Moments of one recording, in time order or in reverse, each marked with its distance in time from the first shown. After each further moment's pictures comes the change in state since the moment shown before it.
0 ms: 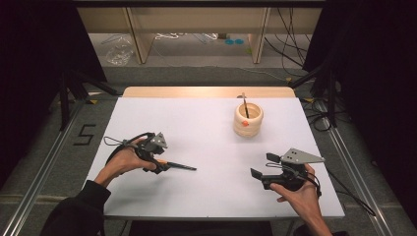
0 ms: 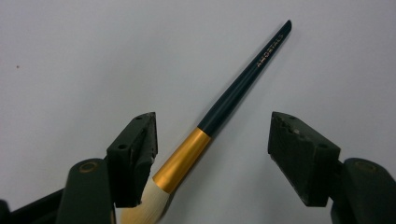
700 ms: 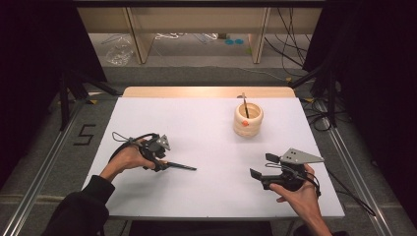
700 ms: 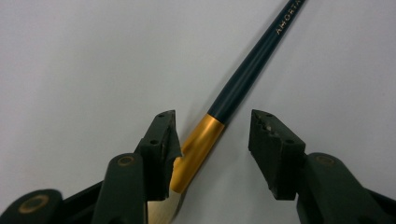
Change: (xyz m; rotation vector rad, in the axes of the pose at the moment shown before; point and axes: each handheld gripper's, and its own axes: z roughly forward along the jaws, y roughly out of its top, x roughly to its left) left arm 0.009 0.002 0.017 0.103 -0.032 0.053; right arm 0.002 0.000 0.001 0.005 0.019 0.019
